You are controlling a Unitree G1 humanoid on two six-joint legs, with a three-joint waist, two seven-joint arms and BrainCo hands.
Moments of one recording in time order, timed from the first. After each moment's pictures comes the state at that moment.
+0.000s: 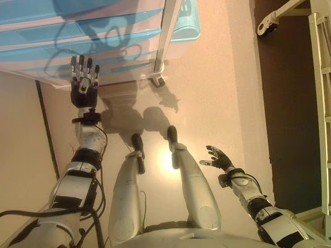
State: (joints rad) left arm -0.68 0.42 -0.07 0.85 -1.54 -0.52 -0.67; right arm -0.28 -0.32 0.34 1.03 0.22 -0.33 0.07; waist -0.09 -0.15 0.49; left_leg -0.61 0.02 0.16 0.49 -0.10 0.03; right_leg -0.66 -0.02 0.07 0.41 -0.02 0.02
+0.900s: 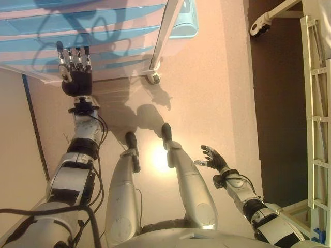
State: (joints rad) left arm -0.75 0.45 -0.06 0.82 -1.84 -0.38 -0.80; right arm -0.27 -0.29 0.37 1.01 0.25 -0.35 0.06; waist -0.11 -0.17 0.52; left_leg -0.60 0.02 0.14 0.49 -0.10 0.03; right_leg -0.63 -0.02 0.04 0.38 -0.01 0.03
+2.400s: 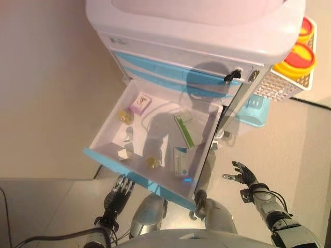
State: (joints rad) left arm 0.07 0.17 0.10 1.05 -1.17 -0.01 -0.76; right arm -0.17 -0.41 0.11 1.17 0.05 -0.31 0.05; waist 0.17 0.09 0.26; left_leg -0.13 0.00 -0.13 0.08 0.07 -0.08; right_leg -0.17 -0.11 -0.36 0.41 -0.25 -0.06
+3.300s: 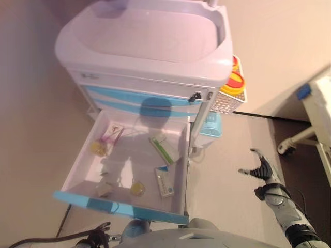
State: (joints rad) left arm 0.14 0.34 -0.16 1.22 -0.11 -0.16 -0.16; right arm 0.08 -0.56 0.05 0.31 -0.37 -0.20 -0.30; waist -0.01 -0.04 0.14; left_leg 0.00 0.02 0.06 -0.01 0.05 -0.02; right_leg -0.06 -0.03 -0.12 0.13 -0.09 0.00
